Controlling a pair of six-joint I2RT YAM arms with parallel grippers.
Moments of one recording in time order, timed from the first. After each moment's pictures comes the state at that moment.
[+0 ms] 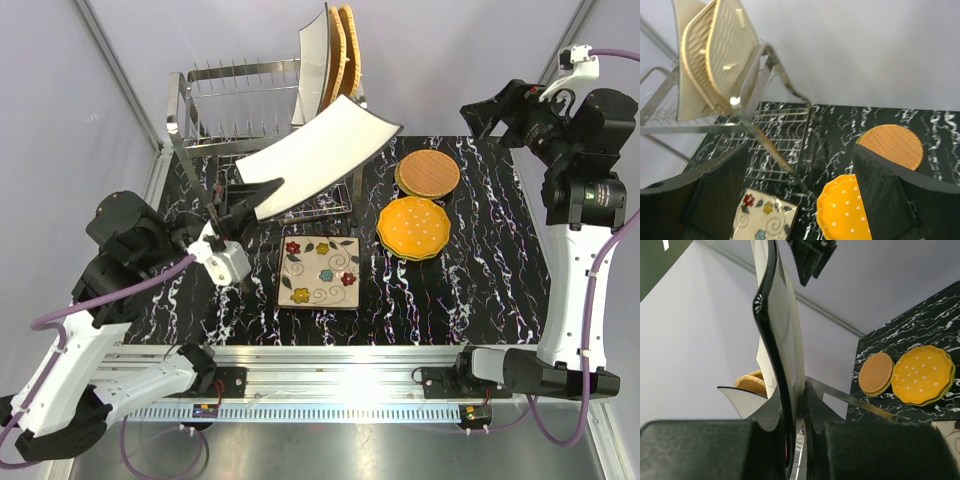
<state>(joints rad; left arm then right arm) -0.69 0.88 1.42 -0.34 0.58 0.93 -0.13 1.28 1.81 -0.56 -0.48 0.29</state>
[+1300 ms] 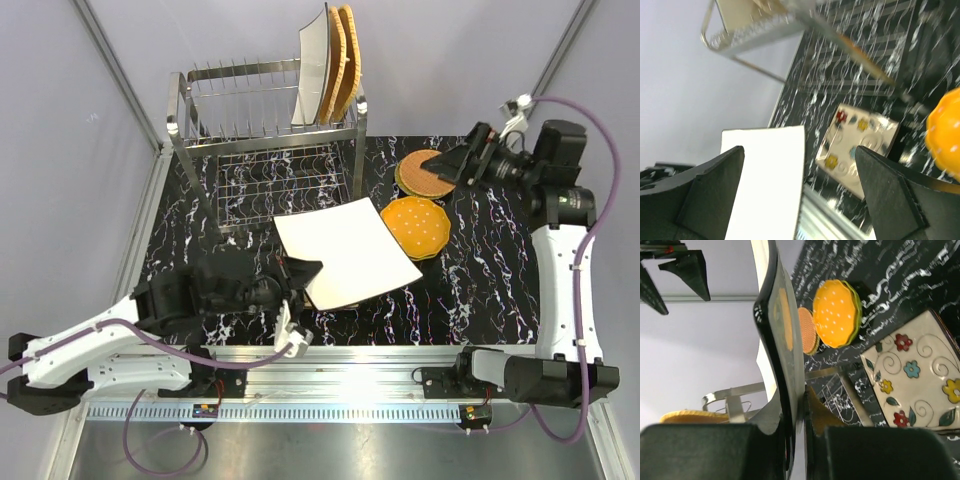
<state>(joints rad) -1.17 0.87 1.16 -0.67 0.14 1.36 -0.12 1.24 1.59 -0.68 -0.89 0.53</state>
